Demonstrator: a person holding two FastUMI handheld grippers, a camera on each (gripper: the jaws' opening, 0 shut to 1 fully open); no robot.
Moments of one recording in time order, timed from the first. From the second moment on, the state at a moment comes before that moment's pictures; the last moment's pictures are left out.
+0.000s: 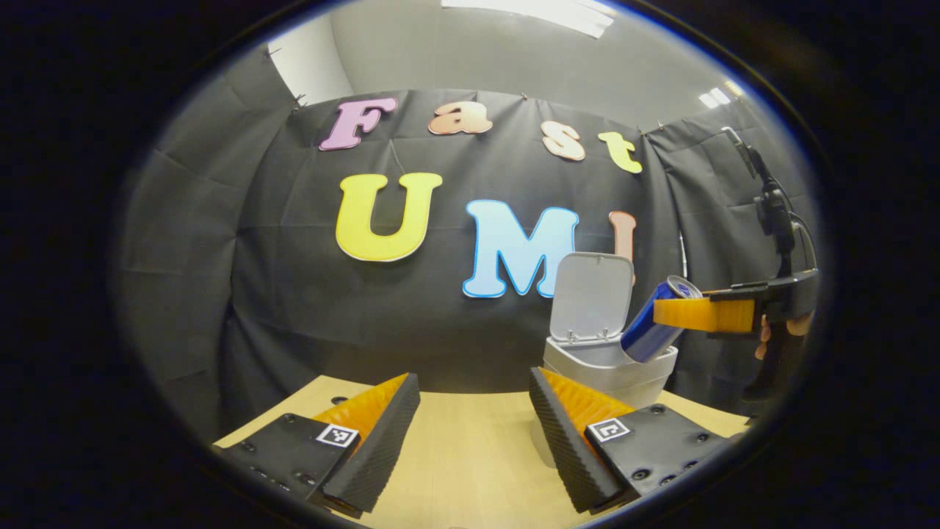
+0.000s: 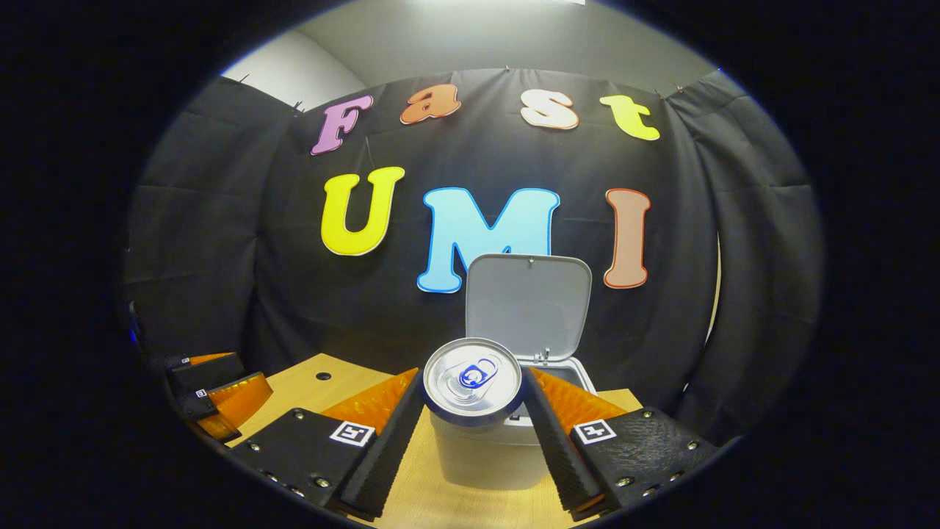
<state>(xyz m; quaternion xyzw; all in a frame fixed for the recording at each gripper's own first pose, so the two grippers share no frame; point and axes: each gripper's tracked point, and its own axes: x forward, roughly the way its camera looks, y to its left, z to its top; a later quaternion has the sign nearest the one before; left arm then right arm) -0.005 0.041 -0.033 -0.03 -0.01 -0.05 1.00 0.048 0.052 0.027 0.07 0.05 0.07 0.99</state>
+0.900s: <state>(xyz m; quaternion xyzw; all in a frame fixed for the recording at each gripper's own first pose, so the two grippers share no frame) -0.005 0.054 -0.040 -0.03 0.00 -0.03 1.00 0.098 0.065 0.002 0.05 0.08 0.08 0.99</state>
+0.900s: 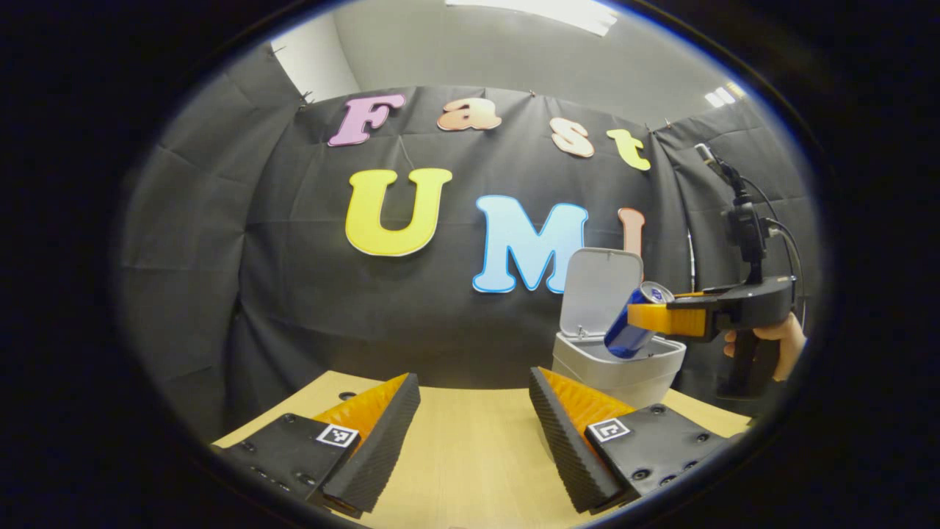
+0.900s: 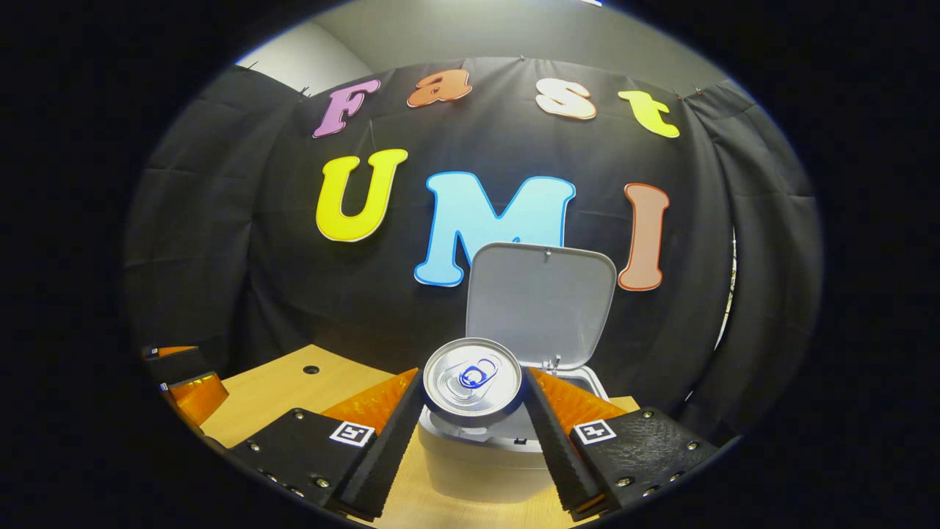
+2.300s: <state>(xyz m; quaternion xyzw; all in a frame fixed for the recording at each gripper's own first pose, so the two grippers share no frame) -0.042 0.059 -0.032 -0.03 -0.01 -0.01 1.00 0.118 0.043 0.062 0.05 0.05 0.07 1.00</state>
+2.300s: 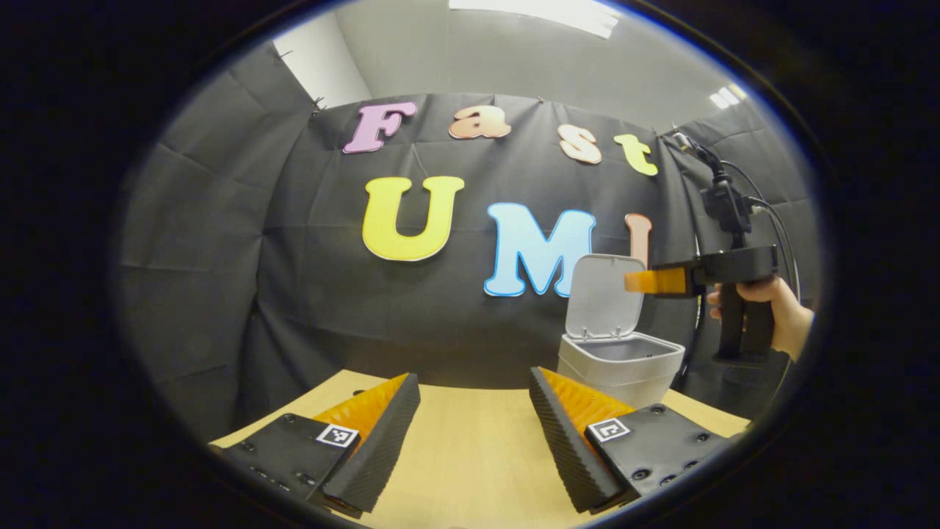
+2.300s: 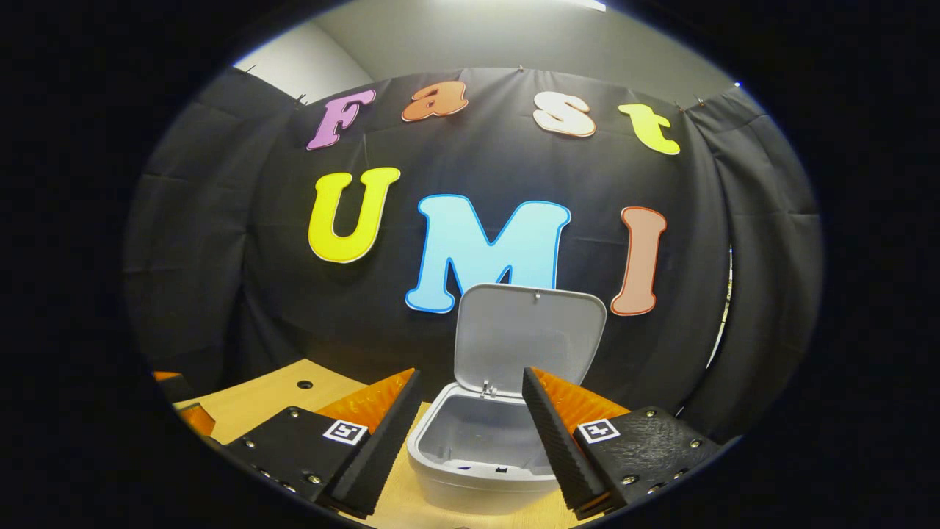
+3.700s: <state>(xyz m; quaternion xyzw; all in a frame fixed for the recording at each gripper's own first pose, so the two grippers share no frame) -0.038 0.061 -0.033 -0.03 0.00 -0.01 1.00 0.248 -0.022 0.107 0.08 0.04 -0.02 1.00</state>
